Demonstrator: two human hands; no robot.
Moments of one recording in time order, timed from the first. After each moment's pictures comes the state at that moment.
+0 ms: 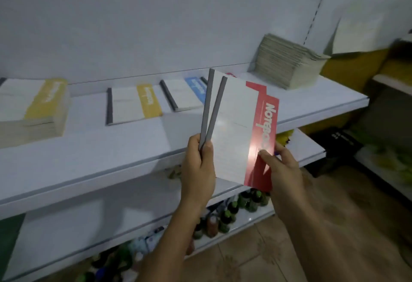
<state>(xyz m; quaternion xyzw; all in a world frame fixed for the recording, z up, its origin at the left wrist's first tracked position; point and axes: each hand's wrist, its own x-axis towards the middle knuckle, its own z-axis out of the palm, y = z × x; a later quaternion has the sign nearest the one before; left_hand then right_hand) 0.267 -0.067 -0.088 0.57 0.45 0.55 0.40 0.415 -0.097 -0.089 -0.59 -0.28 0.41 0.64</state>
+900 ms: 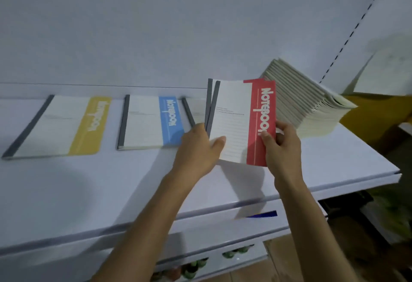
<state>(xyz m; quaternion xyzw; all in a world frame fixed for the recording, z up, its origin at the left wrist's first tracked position) 0.390 0.154 -0.071 0.67 0.59 0.34 0.31 0.558 0.136 -0.058 -0.62 -0.46 0.27 0.57</state>
